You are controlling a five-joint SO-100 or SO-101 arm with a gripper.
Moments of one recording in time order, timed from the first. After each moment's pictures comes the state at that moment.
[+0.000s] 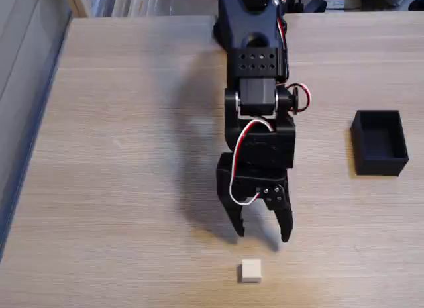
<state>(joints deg) 3.2 64.8 71.8 48.4 -79.6</state>
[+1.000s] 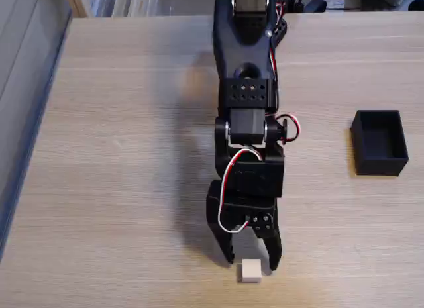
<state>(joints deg) 5.1 50.7 55.9 47.1 -81.1</state>
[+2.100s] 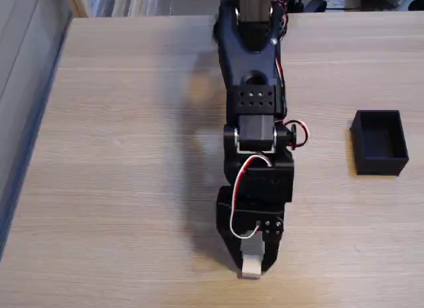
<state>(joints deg) 3.3 49.0 53.7 49.0 -81.9</state>
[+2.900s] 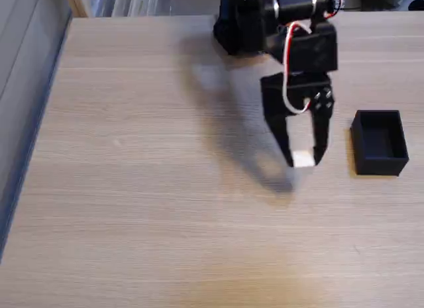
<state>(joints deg) -10.9 110.6 115.6 42.7 -79.1</state>
